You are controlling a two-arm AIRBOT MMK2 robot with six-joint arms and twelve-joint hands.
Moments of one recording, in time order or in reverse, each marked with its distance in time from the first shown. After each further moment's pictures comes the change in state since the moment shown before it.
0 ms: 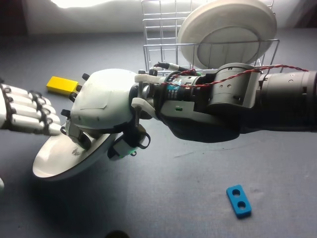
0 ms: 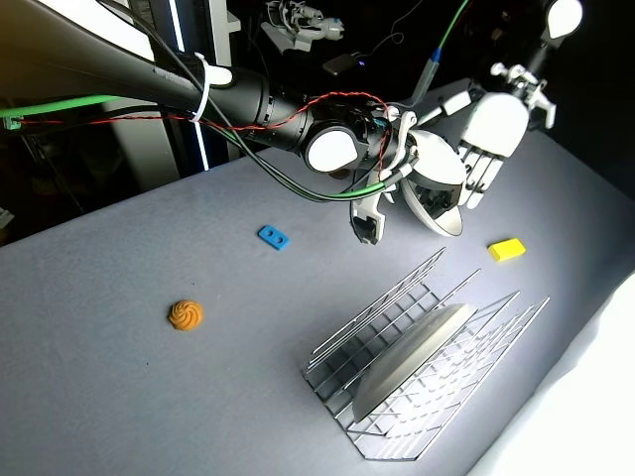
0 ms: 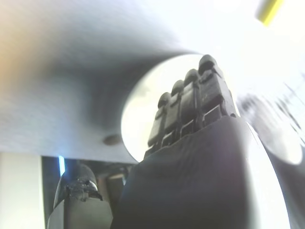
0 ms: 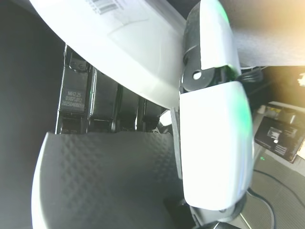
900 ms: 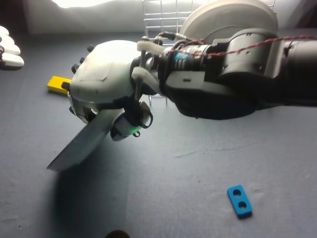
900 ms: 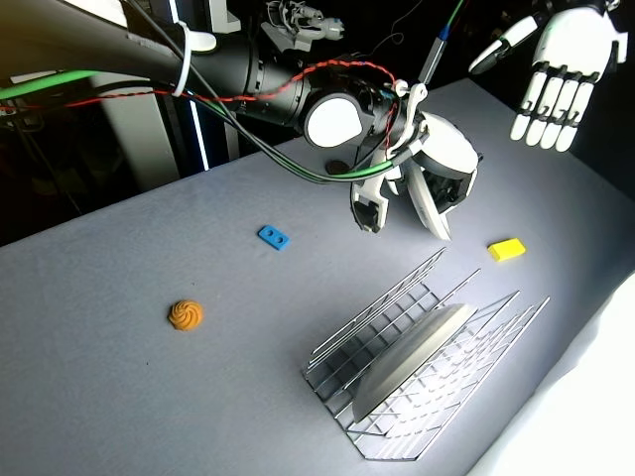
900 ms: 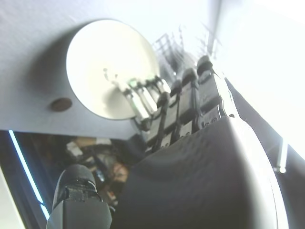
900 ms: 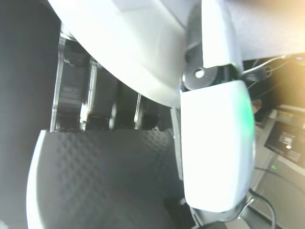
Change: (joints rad) left arm -0.501 0.149 0.044 0.250 -0.201 -0.180; right arm 0.108 0.095 -0.109 0.059 -0.073 0.005
